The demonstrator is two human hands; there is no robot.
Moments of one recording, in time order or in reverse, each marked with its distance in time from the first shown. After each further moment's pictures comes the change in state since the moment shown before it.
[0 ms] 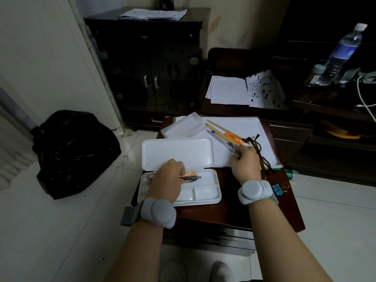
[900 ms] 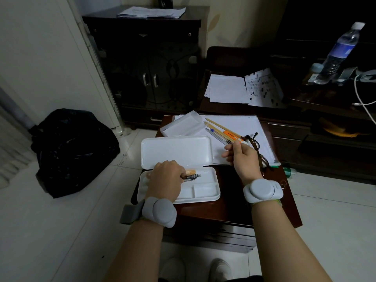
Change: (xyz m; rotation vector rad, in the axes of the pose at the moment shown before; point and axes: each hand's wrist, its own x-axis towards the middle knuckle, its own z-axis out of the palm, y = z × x) left_hand -0.006 0.005 -0.005 0.305 0.006 0.048; right_hand -0.006 -0.010 -0.001 0.724 -0.088 0.168
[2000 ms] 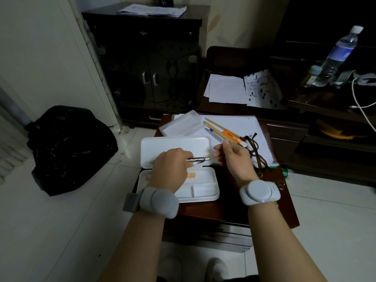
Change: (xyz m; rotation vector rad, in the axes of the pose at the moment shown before) left_hand 0.011 0.015 -0.025 -0.143 0.115 0.085; right_hand -0.016 -0.017 0.011 0.064 -0.163 0.016
